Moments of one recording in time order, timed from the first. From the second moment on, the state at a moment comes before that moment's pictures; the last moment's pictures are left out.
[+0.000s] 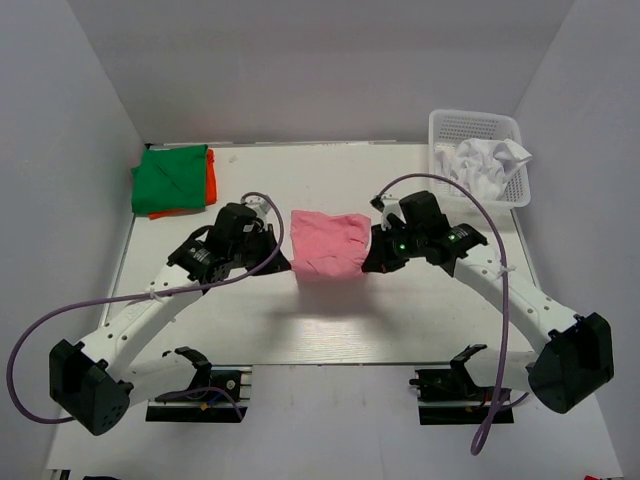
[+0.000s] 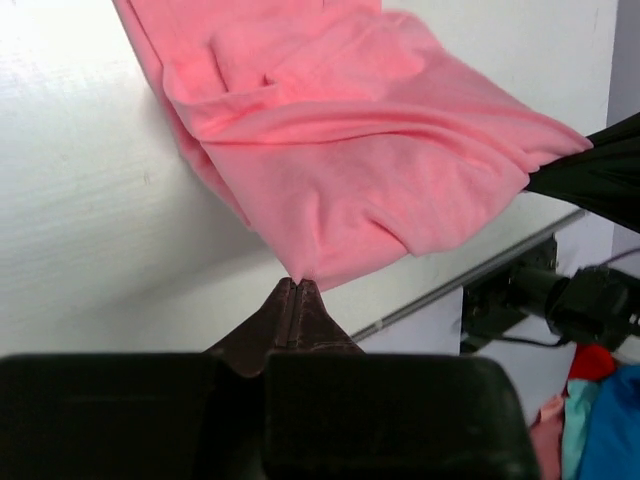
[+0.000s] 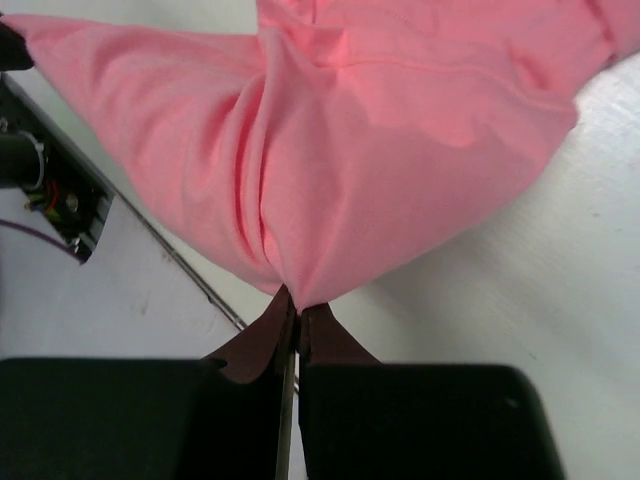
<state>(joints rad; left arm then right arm) -0.58 1.10 0.93 -0.60 0.22 -0.63 0.57 1.21 0.97 -0.61 -0.45 0.22</state>
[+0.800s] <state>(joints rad) -0.52 1.59 1.36 -0.56 -0.18 -0.63 0.33 1.67 1.37 -0.61 -0.62 0.17</state>
